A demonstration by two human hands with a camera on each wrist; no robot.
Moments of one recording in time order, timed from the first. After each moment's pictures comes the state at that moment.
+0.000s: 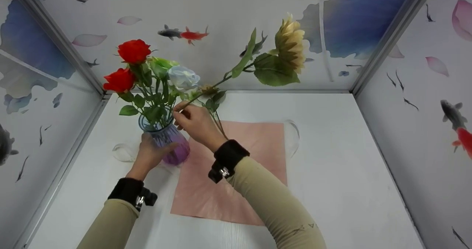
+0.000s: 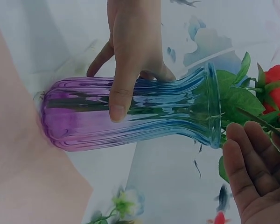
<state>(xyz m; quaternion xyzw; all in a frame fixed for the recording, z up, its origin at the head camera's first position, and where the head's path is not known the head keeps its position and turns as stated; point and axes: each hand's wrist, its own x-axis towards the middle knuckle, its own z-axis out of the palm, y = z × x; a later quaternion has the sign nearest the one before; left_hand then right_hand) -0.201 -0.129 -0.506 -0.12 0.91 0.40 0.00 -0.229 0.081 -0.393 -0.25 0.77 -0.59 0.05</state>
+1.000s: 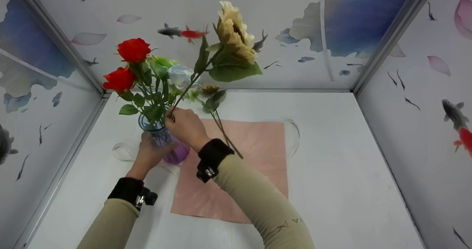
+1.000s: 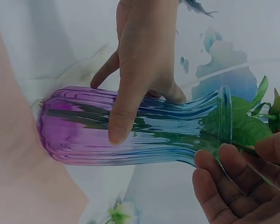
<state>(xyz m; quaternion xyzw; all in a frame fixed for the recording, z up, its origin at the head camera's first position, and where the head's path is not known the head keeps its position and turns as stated) -0.200 -0.130 -0.508 -0.11 0.91 0.40 0.00 -0.226 0.049 -0.394 -0.25 0.88 -0.41 0.00</state>
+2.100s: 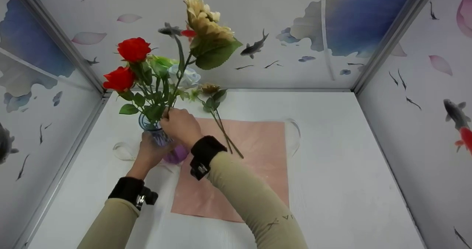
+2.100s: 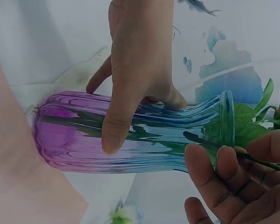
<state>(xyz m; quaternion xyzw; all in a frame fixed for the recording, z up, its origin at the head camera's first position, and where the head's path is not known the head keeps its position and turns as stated) -0.200 -0.130 -0.507 -0.10 0.92 0.39 0.00 -0.232 0.030 -0.390 -0.22 0.89 -0.39 0.09</state>
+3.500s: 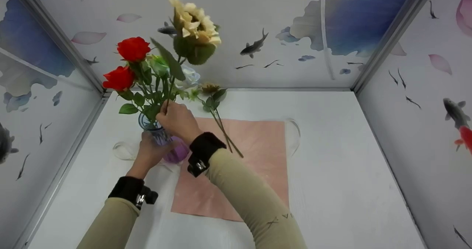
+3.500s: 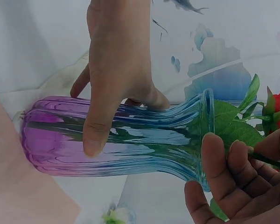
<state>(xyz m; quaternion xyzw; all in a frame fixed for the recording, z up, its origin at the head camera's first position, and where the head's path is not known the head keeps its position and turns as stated) -0.203 -0.129 -0.509 -0.10 0.92 0.38 0.00 -0.230 0.033 -0.378 -0.22 0.83 -0.50 0.09</state>
